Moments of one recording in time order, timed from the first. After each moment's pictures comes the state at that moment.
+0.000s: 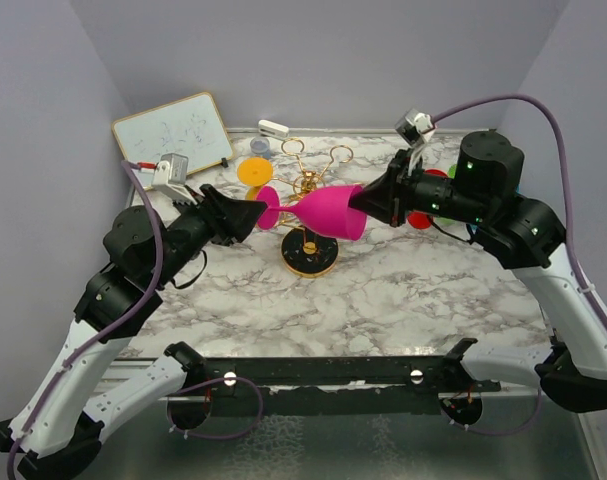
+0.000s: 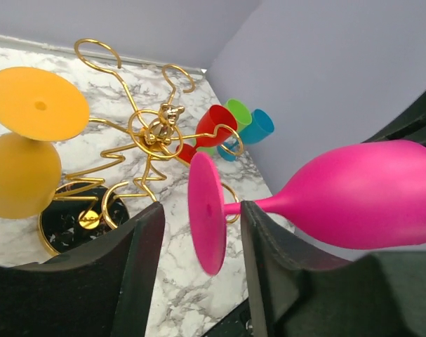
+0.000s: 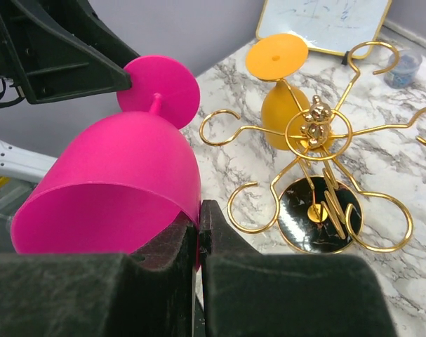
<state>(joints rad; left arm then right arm) -0.62 0.76 1.20 -0.48 0.02 -0.66 0.70 1.18 1.65 -0.69 -0.43 0.20</state>
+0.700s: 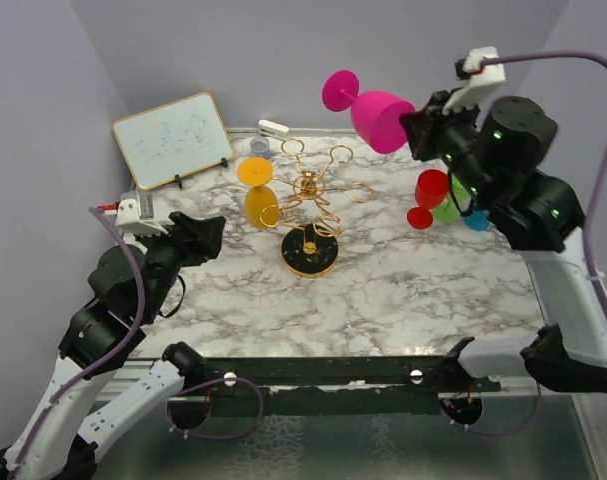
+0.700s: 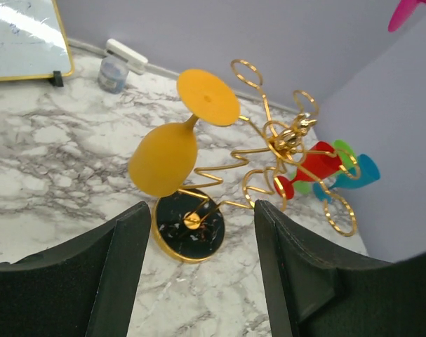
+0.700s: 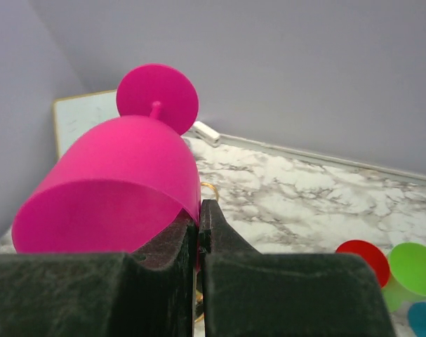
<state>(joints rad) -0.62 0.54 1.08 -0.60 -0.34 -0.57 0.70 1.24 1.91 -0.69 0.28 0.12</state>
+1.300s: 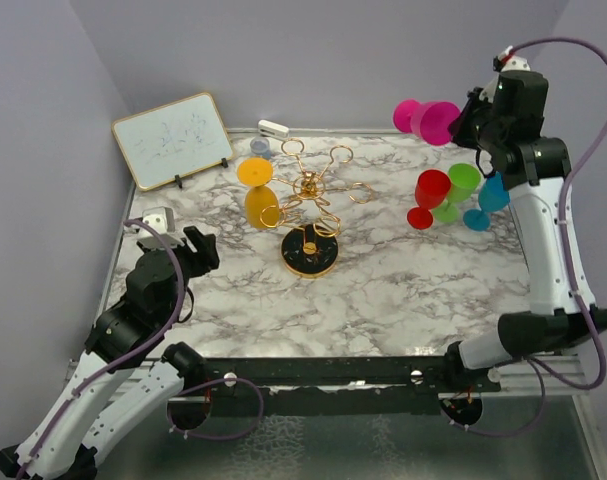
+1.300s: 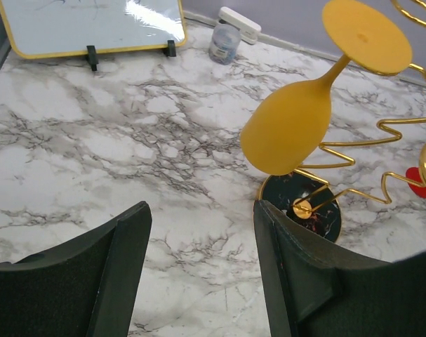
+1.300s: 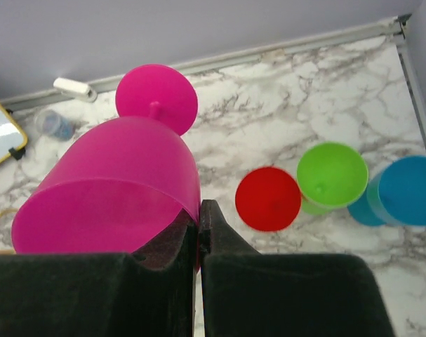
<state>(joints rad) -0.62 0.49 0.84 -0.62 -0.56 -0.44 0.12 1.52 1.94 -0.81 0.10 0.27</state>
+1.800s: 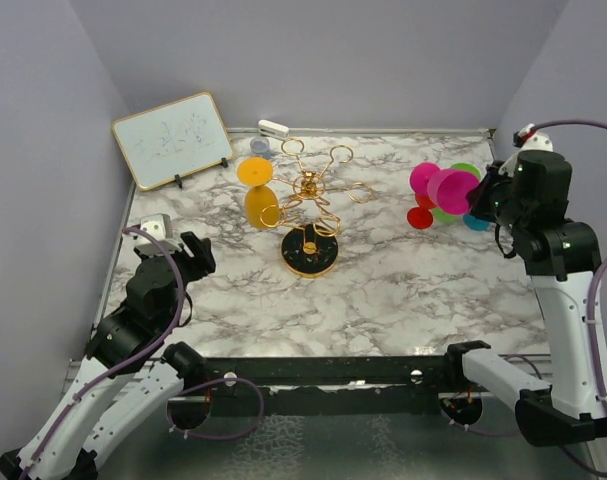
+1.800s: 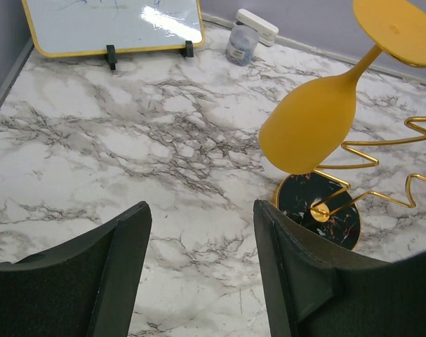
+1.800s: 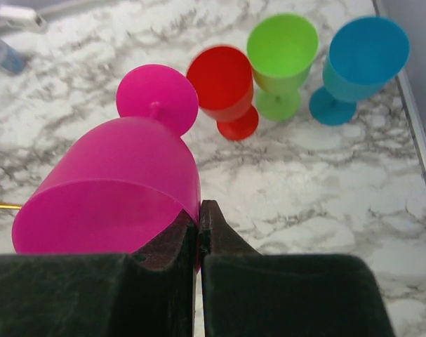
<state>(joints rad) -0.62 0.43 0.78 -0.62 -0.62 -0.42 0.13 1.02 1.49 -0.93 0.16 0.29</state>
